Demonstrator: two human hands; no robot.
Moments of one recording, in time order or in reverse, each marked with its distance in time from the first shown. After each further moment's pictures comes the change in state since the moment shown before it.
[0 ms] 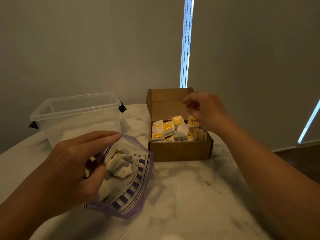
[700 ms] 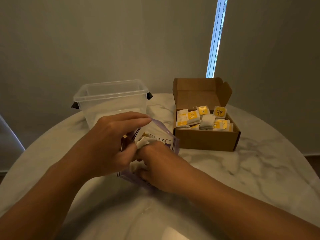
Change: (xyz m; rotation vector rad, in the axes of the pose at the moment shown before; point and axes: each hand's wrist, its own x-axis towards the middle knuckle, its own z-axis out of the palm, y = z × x) left_hand -0.001 0.011 -0.009 0.078 -0.061 -0.041; right_hand -0.109 -0.154 0.073 0.166 -0.594 -0.349
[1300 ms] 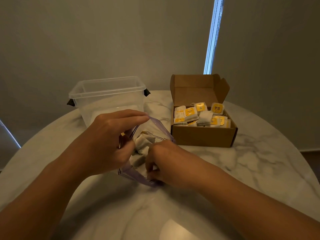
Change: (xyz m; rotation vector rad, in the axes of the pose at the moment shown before) left_hand 0.000 -0.004 0.005 -0.016 0.019 -0.004; right_hand -0.015 0.011 -0.018 -0.127 -0.176 0.039
